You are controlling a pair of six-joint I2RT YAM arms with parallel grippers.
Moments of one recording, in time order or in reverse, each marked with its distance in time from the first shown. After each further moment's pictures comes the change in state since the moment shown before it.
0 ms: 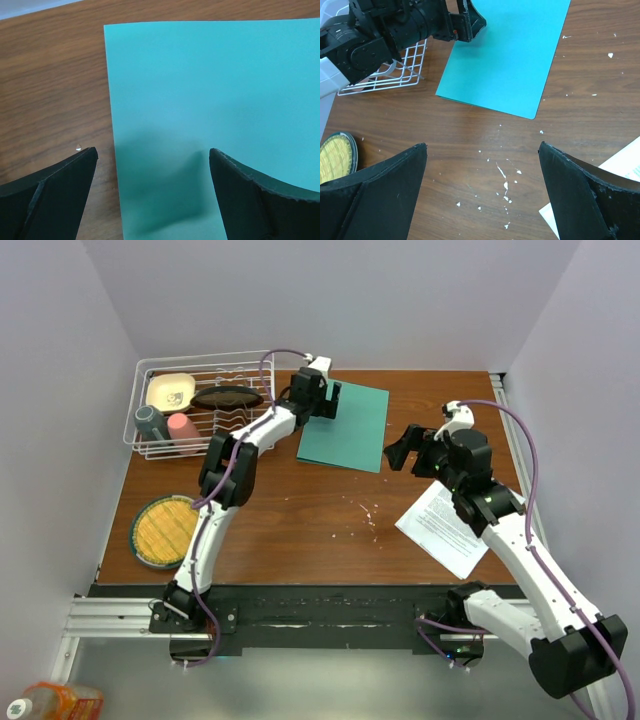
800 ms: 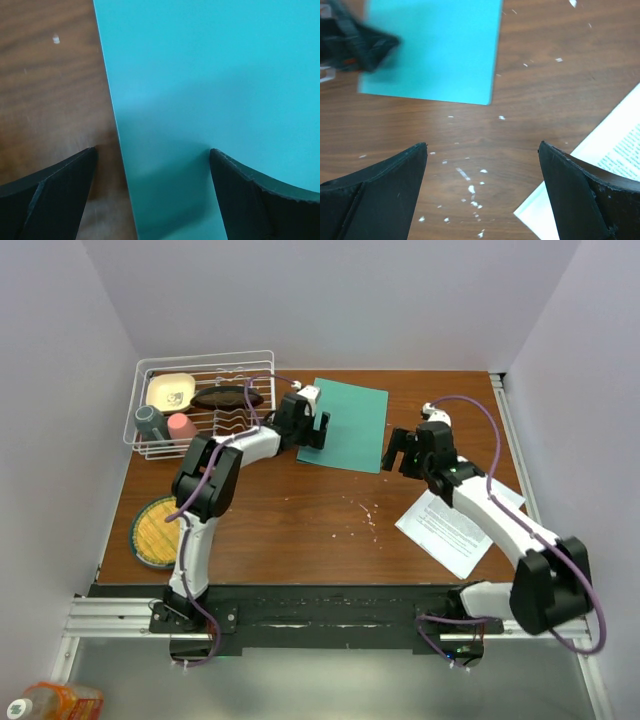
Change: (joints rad) left arm 0.006 -0.258 -0.503 0.113 0.096 -0.021; right arm 0.002 0.279 0.005 0.008 0.147 0.026
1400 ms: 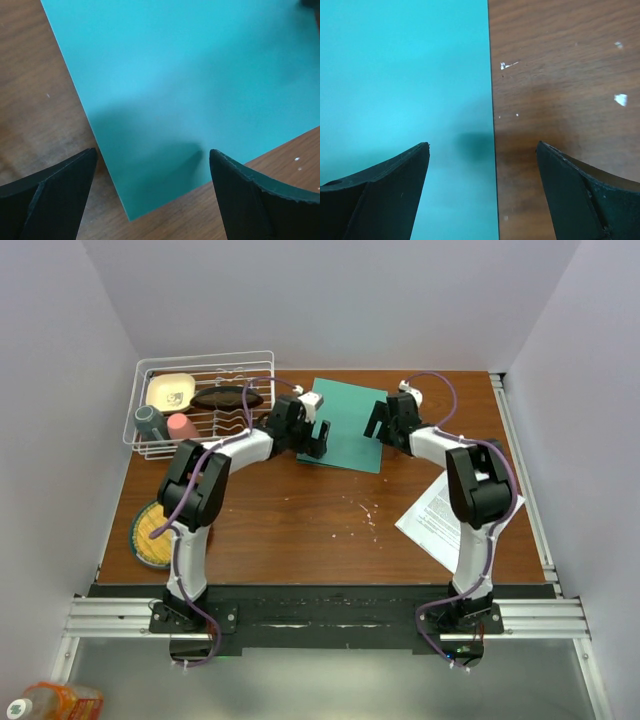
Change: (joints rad) left arm -0.002 -0.171 -0.188 -0.049 0.172 0.055; right arm -0.054 0.753 0.426 0.245 0.064 0.051
